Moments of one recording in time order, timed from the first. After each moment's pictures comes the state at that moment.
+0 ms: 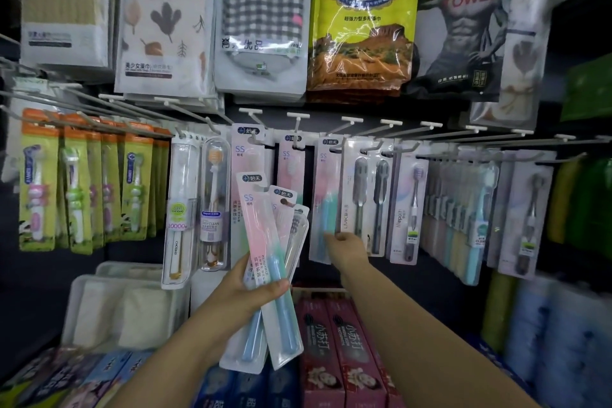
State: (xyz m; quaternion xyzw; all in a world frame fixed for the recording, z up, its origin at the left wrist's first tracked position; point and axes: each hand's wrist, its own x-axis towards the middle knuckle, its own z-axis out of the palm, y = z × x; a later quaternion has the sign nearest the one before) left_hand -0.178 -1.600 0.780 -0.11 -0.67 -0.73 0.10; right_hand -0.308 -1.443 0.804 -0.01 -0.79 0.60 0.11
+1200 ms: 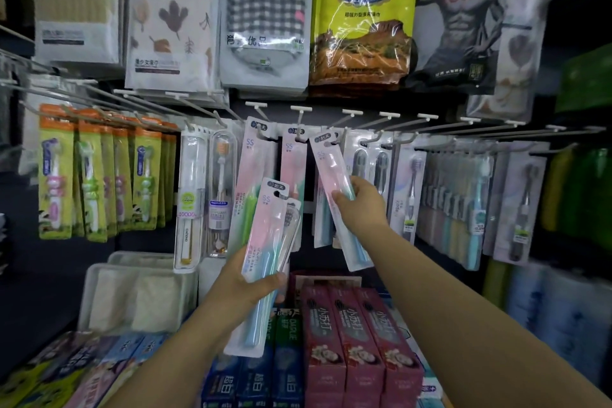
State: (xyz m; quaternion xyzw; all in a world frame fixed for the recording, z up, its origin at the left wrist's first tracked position) left_hand -0.184 -1.612 0.756 -0.09 -0.70 -0.69 0.15; right_hand -0.261 -1.431 0.858 0.12 -0.80 0.53 0.26
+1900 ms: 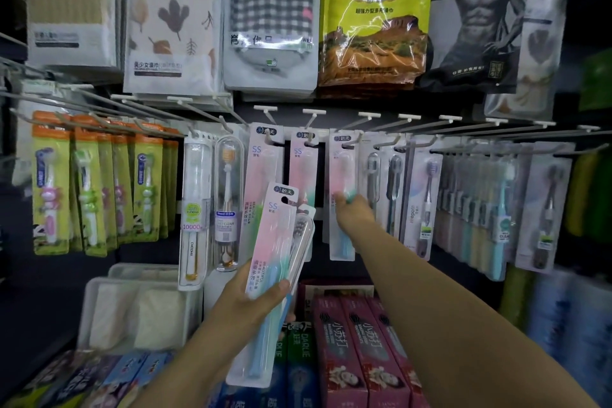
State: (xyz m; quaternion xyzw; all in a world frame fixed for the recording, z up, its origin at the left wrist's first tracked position) left_hand -0.185 -1.622 0.758 -0.12 -0.69 -0.71 0.13; right_hand -0.321 -1.461 0.856 -0.01 -0.84 0.52 0.16
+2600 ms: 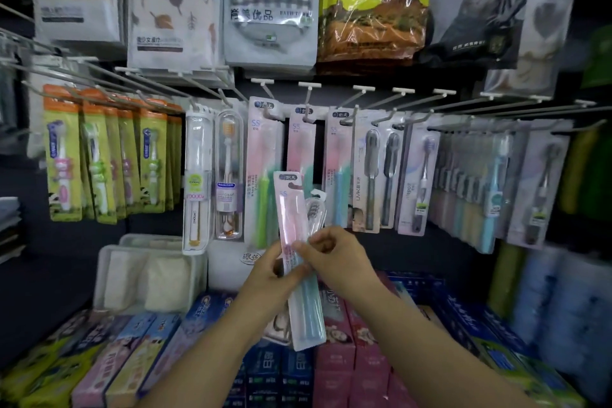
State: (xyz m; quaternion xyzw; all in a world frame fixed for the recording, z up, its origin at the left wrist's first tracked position) left_hand -0.181 -1.581 0.747 -0.08 -0.72 -0.68 0.12; right_hand -0.215 -1.458 0.776 0.15 -0.82 0.54 0.11
